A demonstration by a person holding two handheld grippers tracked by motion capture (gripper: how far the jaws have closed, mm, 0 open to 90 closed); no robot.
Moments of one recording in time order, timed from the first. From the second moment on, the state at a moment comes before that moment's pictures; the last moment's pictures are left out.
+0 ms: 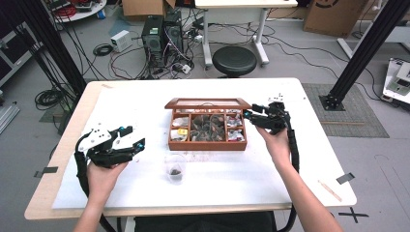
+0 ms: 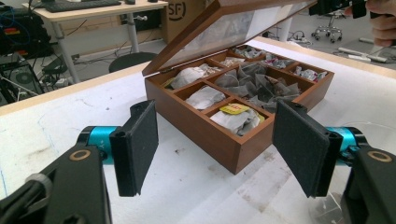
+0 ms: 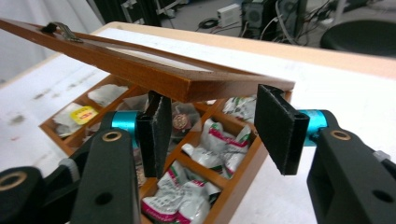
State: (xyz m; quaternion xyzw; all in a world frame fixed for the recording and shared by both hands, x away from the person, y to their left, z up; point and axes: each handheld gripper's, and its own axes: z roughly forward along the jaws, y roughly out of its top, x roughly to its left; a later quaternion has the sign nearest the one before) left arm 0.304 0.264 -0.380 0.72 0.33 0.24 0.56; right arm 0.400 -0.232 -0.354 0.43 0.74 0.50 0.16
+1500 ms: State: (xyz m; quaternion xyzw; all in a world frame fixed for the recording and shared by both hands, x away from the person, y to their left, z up) left arm 0.303 0.263 -0.380 0.72 0.32 0.24 0.56; right arm 0.359 -0.227 -0.394 0.43 0.75 0.47 0.15
